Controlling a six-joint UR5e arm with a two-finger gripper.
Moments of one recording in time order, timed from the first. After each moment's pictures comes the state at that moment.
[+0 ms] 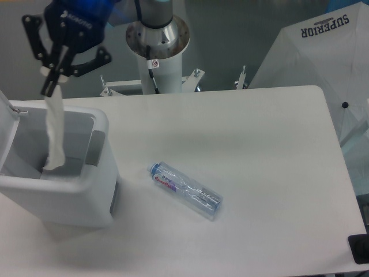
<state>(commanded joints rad) 2.26 -1.57 -1.48 -0.99 0.89 0.10</state>
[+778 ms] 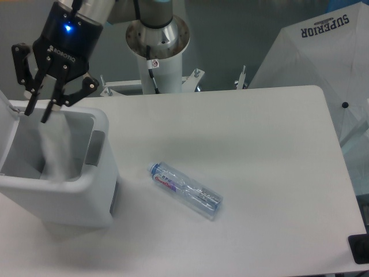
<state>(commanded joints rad) 2.24 -1.59 -1.50 -0.98 0.98 0.16</state>
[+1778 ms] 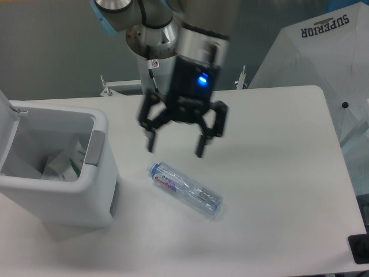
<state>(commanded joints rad) 2.57 -1.78 -1.51 -0.99 1.05 0.15</state>
